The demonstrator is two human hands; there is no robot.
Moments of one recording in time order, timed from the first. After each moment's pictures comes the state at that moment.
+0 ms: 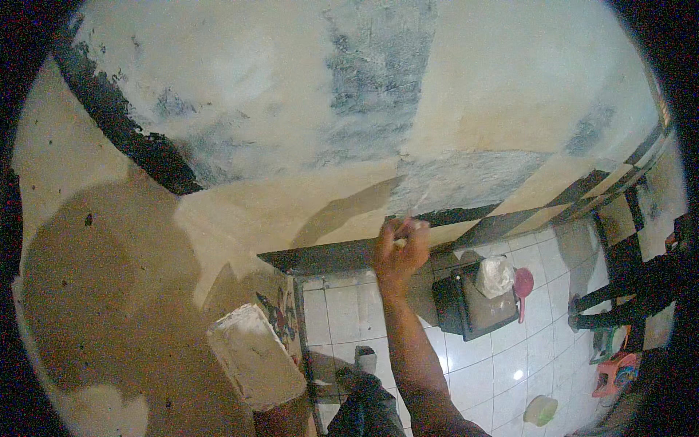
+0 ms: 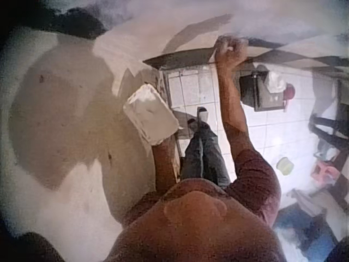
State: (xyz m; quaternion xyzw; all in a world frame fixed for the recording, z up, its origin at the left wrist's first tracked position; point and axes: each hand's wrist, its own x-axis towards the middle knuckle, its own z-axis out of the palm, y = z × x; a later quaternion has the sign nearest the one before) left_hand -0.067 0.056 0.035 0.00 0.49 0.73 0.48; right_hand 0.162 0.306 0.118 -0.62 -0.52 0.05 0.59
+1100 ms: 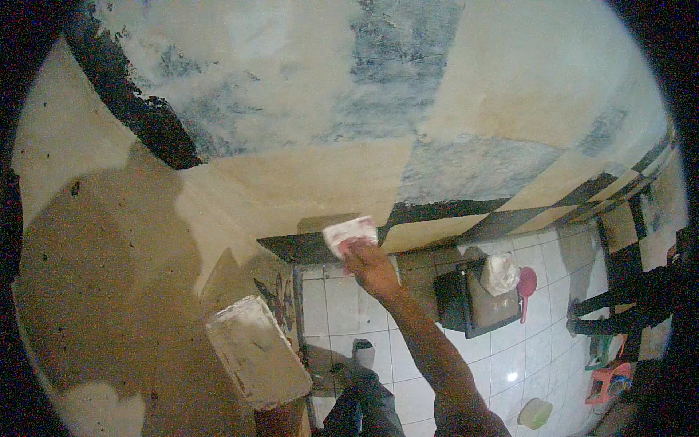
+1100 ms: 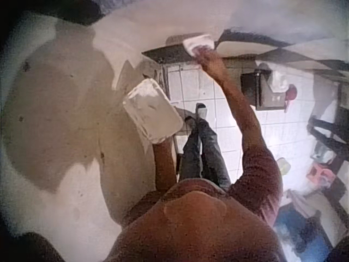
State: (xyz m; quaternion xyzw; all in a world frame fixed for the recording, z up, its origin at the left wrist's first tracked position) left_hand -0.069 0.030 0.004 0.00 0.53 0.72 0.44; right_hand 0.166 0.294 -0.016 -0.30 -0.89 0.01 0.34
